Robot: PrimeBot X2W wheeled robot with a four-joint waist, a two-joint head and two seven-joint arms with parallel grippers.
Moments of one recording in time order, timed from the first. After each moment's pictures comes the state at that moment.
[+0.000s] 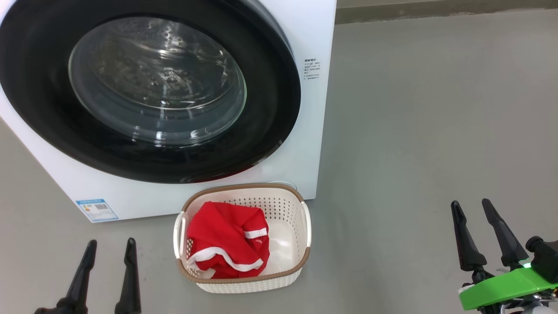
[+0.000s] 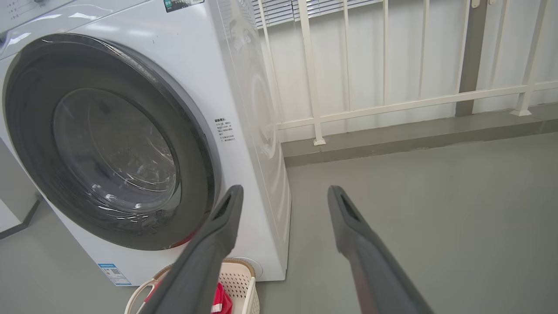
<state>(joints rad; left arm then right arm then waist) 0.07 0.04 0.13 0.04 -0.18 -0.13 -0.25 0.00 -0.16 -0.02 0.19 0.47 0.13 -0.26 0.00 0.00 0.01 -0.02</state>
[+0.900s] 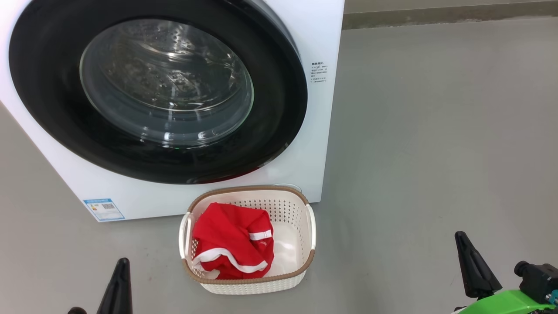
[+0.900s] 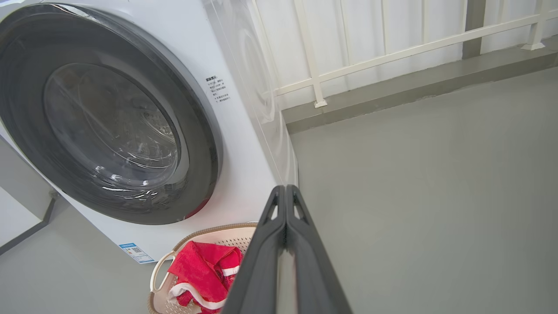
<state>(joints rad) 0.09 0.01 0.12 0.12 -0.24 -0.12 -0.23 0.06 -0.12 -0.01 0.26 0.52 0.13 -0.24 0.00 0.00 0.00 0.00</state>
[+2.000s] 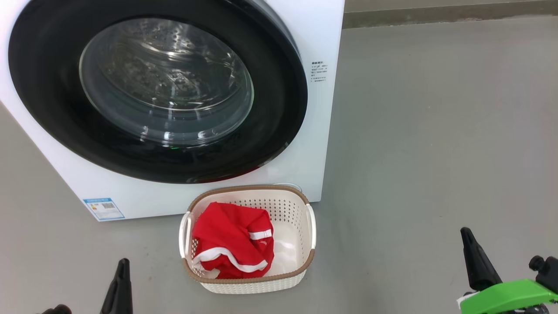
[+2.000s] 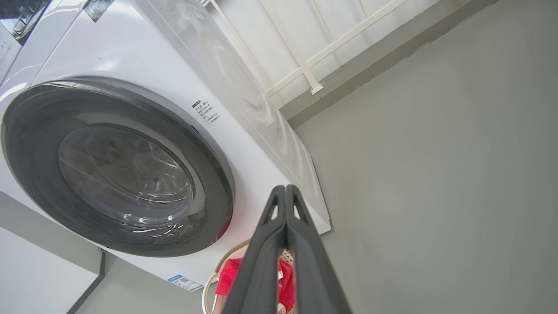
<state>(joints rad) 0.06 0.02 0.11 0.16 -0.61 -0.12 -0.13 0.04 -0.09 -0.05 0.26 0.82 0.13 -0.14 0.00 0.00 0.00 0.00</state>
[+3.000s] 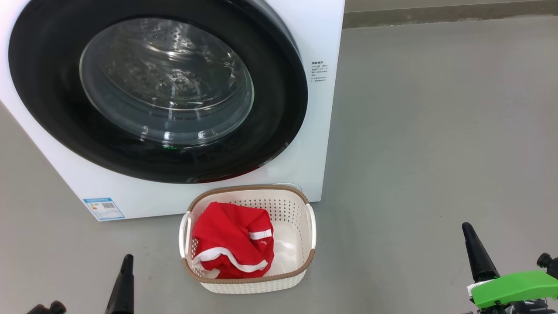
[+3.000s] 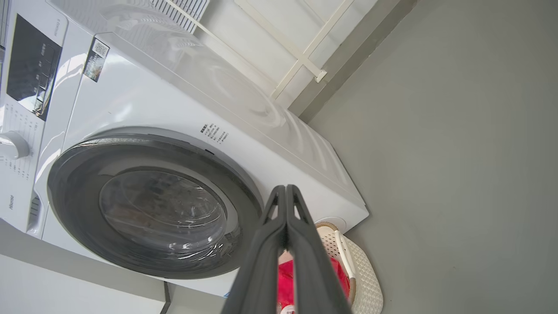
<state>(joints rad) 0.02 0.02 0.10 0.20 -0.97 -0.12 -0.05 0.01 -0.08 -0.08 0.26 1.10 0.13 -0.05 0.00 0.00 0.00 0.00</state>
